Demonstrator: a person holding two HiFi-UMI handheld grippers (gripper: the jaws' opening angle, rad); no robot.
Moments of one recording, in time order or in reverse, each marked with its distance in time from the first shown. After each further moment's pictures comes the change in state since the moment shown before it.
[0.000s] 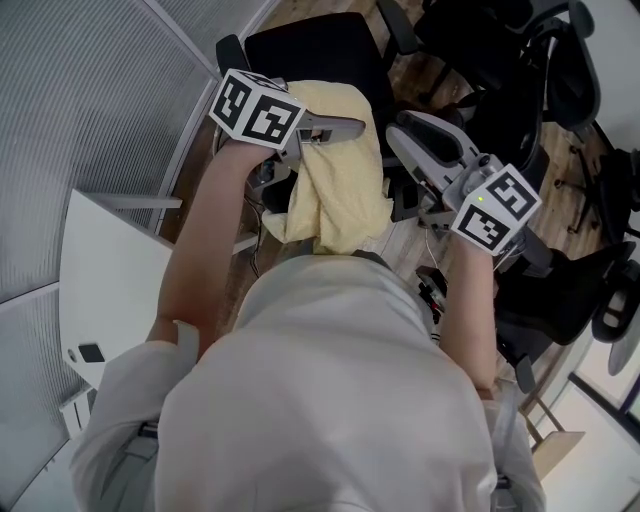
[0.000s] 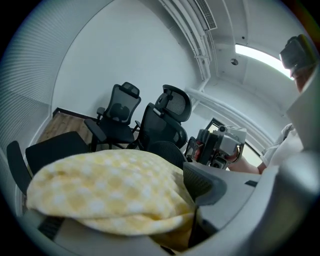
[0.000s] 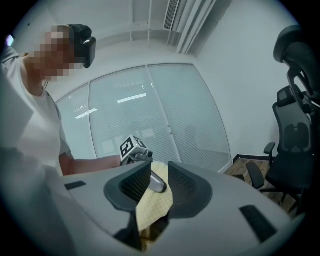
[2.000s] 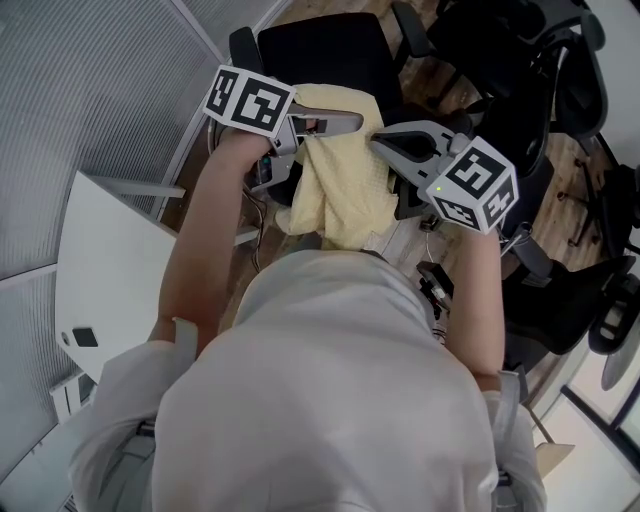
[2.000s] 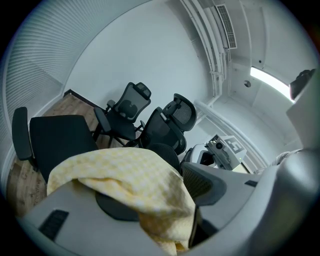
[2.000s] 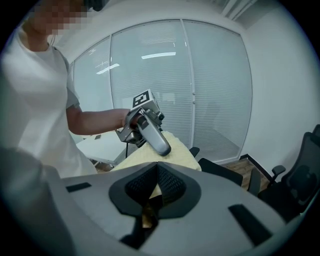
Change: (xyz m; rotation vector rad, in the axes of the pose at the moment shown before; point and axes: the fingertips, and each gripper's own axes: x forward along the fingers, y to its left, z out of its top) left arm -0.024 -0.006 -0.007 -0.231 -0.073 -0.027; right arm 0.029 0.023 -0.066 -0.317 0.447 0.194
